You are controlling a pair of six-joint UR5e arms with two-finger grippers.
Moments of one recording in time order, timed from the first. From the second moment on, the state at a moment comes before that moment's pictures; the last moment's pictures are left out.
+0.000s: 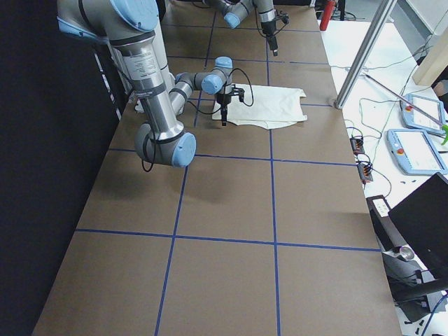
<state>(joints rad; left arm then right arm) -0.81 -2.22 -1.68 -1.81 -1.92 -1.27 0.42 -1.06 1.78 -1.74 1.78 1.15</state>
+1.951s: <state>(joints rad) -0.45 -2.10 -1.79 -1.76 -1.93 -1.76 0.54 -1.04 1.91 -1.67 1.89 1.07</state>
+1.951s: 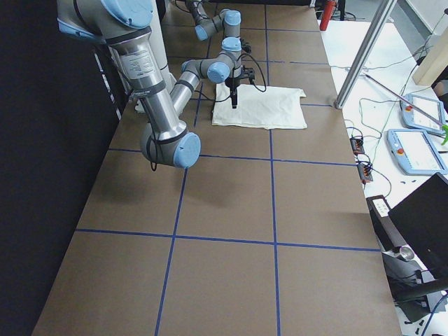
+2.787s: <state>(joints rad) -0.37 -2.06 -1.78 -1.74 -1.85 -1.80 0.54 -1.05 1.91 -1.64 1.90 1.09</state>
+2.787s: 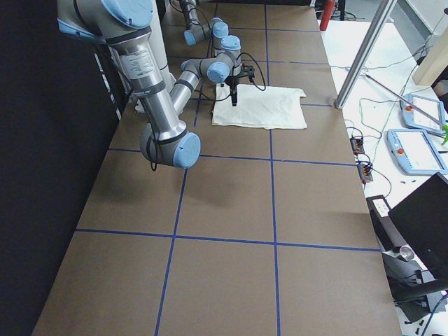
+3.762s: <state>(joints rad) -0.34 -2.06 -1.78 -1.74 -1.84 -1.80 0.54 -1.06 1.92 -1.64 1.90 1.09</state>
